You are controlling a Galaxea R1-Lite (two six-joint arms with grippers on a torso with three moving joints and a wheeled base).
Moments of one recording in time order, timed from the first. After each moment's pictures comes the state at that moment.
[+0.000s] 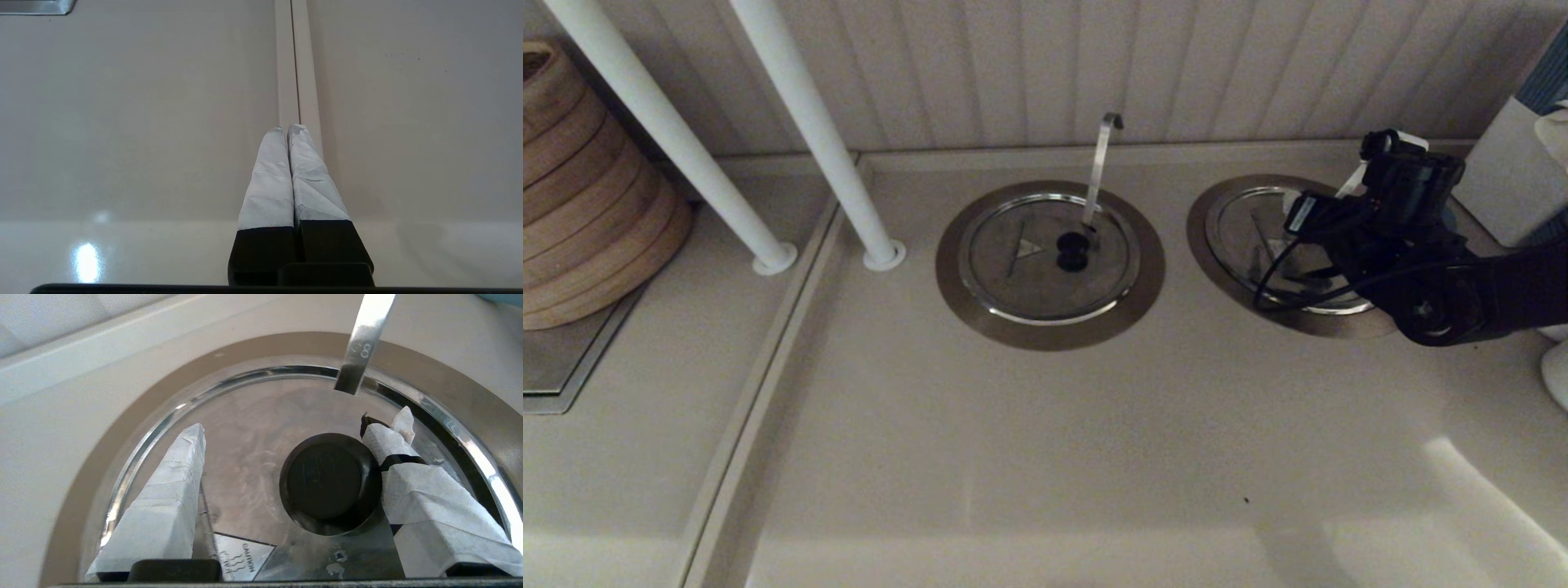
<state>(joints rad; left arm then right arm) 0.00 0.00 0.00 0.00 0.00 -0.01 0.12 2.00 -1.29 -0.76 -0.40 0.22</state>
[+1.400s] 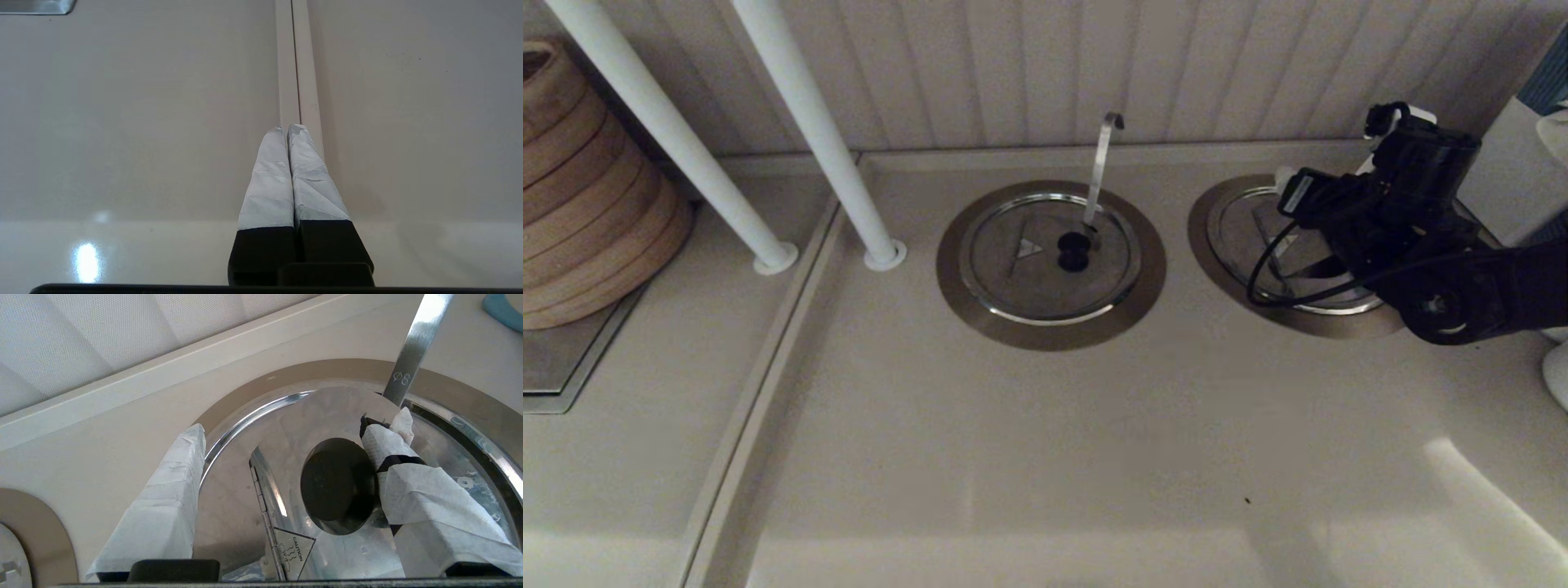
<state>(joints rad) 0.00 0.00 0.00 0.00 0.00 -0.01 0.17 1.93 -1.27 -0.79 -0.40 0.22</state>
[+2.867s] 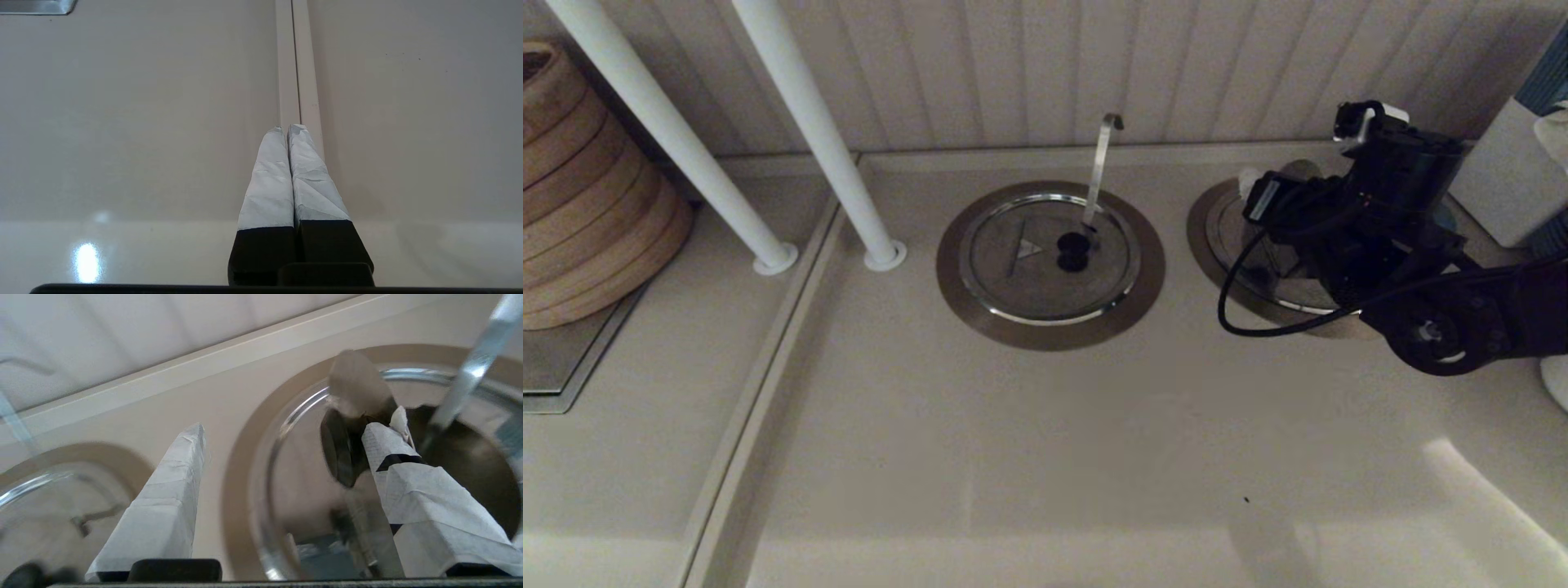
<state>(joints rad) 0.00 0.00 0.00 0.00 0.00 -0.01 0.31 1.88 -1.17 -0.84 -0.43 0.21</state>
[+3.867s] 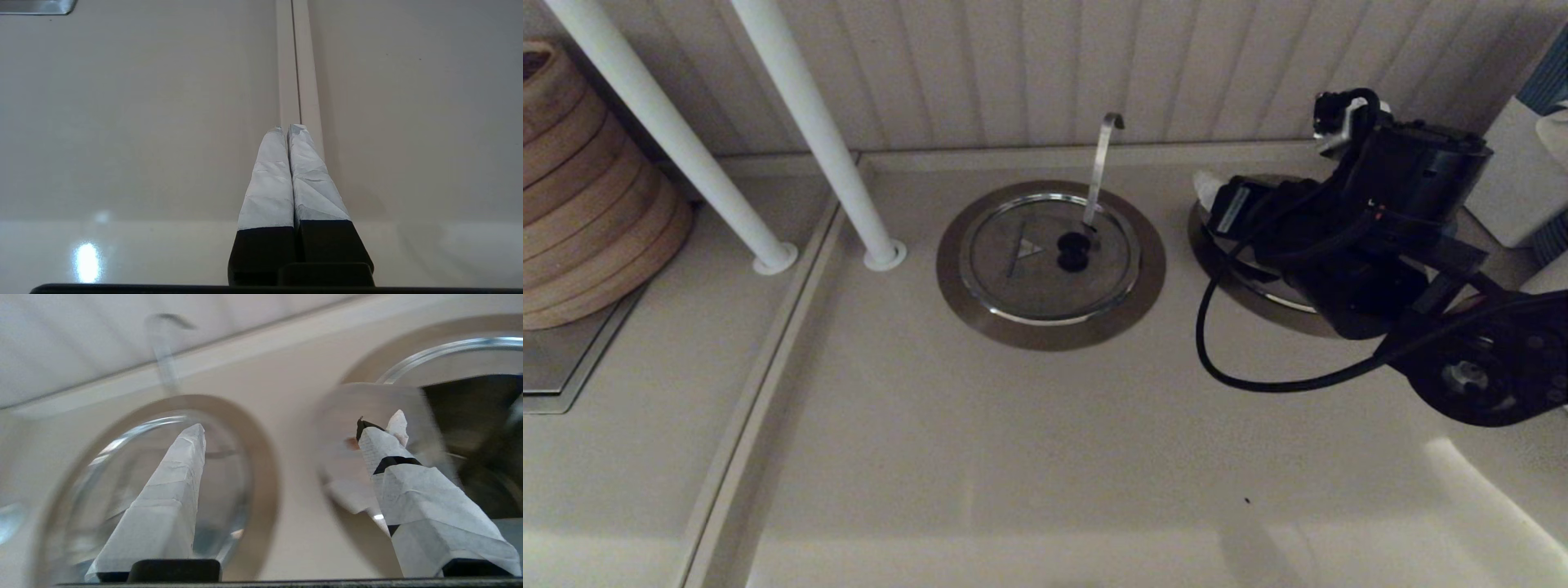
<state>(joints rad) 0.00 0.00 0.00 0.00 0.00 -0.01 0.49 1.76 -1.07 -0.84 -0.43 0.20</state>
